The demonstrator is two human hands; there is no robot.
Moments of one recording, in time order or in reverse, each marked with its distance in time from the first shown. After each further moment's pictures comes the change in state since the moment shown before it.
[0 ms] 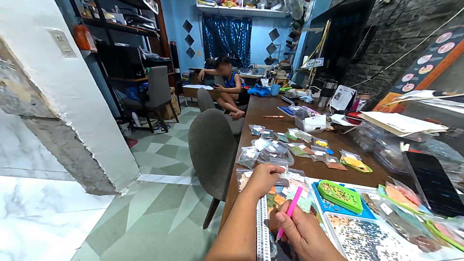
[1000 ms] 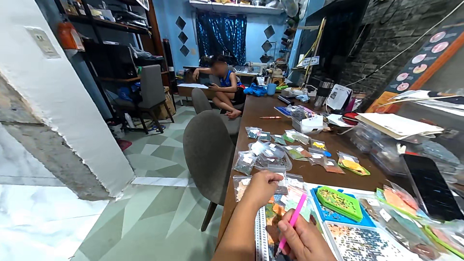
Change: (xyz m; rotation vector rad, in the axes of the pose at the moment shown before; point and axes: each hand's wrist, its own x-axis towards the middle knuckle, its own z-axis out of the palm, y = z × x) left_hand 0.001 0.000 -0.001 0.032 -0.016 -0.014; right_hand 0.000 -0.012 -0.006 0.146 -0.003 0.215
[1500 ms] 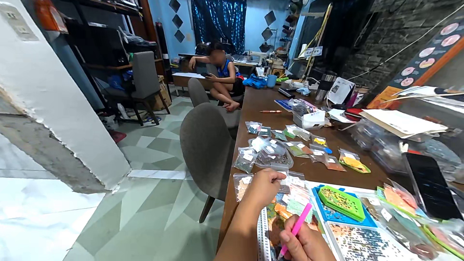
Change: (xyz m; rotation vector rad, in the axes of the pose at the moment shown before) left_hand 0.003 -0.002 0.001 0.037 -0.019 0.028; right_hand -0.005 0.002 0.002 -0.075 -0.006 -0.103
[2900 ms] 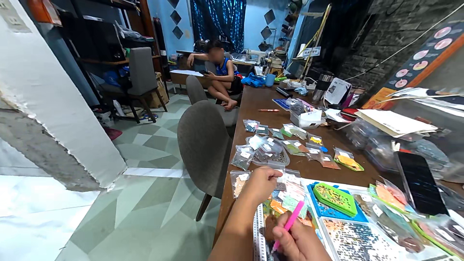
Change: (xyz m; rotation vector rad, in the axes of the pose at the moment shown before) left_hand -0.002 0.002 0.001 0.009 -0.009 0.000; right_hand 0.001 -0.002 0.002 -0.079 0.017 -0.071
